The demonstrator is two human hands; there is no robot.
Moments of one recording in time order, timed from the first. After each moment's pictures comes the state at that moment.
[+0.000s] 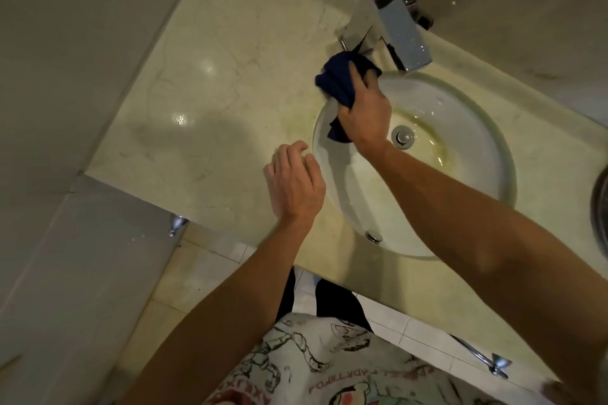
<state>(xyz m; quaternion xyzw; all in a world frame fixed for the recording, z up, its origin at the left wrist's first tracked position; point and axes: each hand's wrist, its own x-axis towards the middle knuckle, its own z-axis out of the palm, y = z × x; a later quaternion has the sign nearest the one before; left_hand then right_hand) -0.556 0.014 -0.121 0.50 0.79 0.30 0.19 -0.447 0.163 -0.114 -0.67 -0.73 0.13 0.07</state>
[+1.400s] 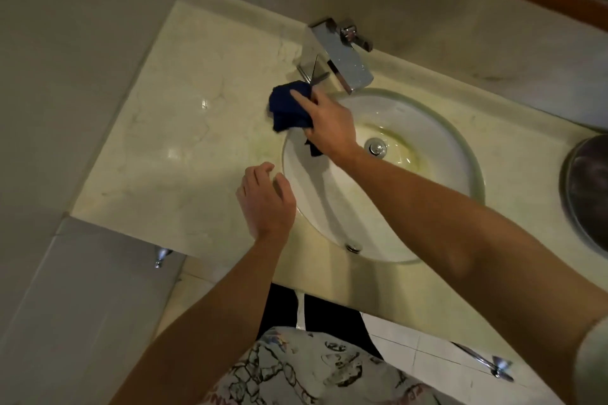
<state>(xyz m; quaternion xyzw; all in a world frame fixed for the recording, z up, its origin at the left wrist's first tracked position) -0.555 0.014 -0.125 0.49 0.81 0.29 0.17 -0.430 0.167 -0.097 -0.55 -0.83 0.10 0.08</state>
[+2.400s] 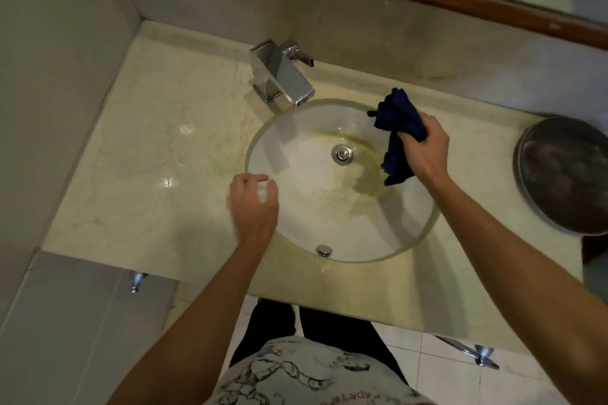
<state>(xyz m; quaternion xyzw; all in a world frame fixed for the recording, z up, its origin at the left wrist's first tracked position) -0.518 0.026 -0.101 0.49 0.75 0.33 0.28 -0.224 0.101 -0.015 -0.75 -0.47 0.29 0.36</state>
